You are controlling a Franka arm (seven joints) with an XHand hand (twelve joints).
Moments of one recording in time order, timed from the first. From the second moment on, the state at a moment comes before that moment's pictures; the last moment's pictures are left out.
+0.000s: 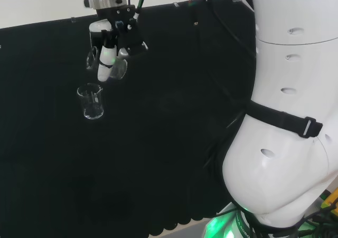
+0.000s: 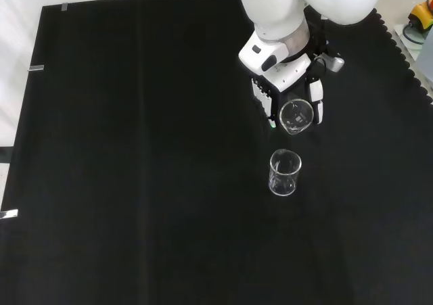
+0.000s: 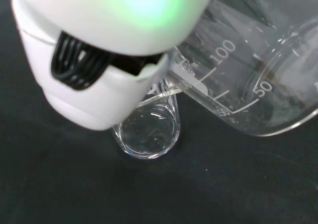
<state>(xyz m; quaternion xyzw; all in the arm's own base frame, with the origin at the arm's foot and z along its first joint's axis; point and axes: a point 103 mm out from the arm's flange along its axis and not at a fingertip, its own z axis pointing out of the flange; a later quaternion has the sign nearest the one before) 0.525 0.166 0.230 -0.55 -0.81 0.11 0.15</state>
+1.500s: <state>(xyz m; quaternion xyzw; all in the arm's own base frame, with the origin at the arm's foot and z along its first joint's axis) 0.531 0.127 0.186 -0.54 -0.81 -0.05 0.20</state>
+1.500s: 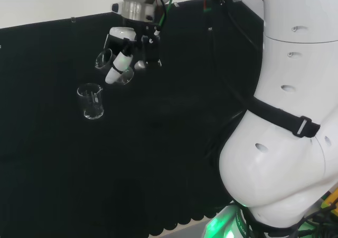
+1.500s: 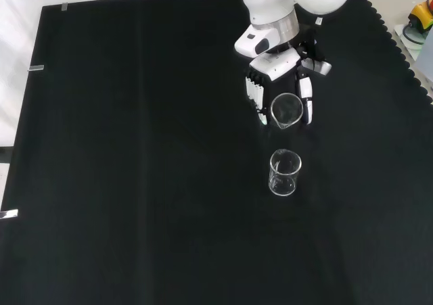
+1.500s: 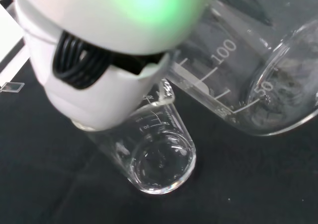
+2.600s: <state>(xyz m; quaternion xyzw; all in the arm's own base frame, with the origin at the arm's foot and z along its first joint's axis) 0.543 0.093 0.124 -0.51 -0.80 -0.12 0.28</state>
